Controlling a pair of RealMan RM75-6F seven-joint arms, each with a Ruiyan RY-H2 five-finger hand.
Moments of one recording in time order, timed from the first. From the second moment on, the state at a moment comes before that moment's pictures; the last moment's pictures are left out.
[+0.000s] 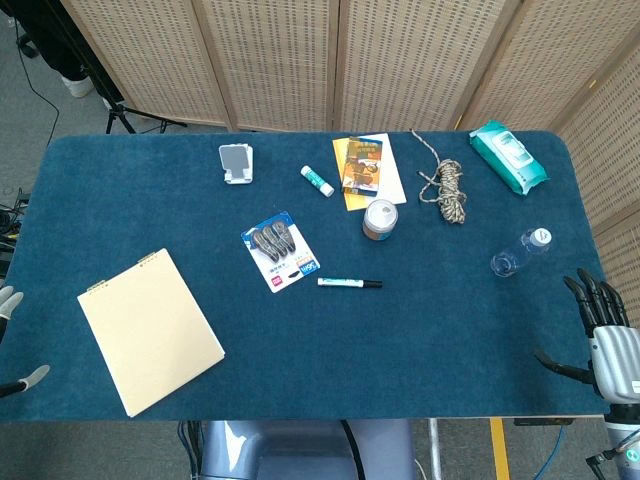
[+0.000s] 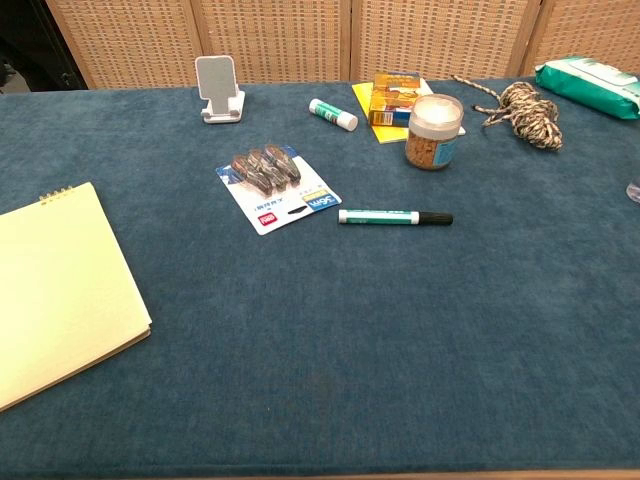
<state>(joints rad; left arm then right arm) 0.00 -1.13 0.01 -1.43 1.60 1.61 -0.27 0.07 -1.09 0.09 -1.61 -1.55 1.56 0.25</state>
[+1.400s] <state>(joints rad) -0.12 -1.28 0.19 -1.28 1.88 1.41 -0.16 0.07 -1.08 0.08 -1.61 -1.55 1.55 0.29</state>
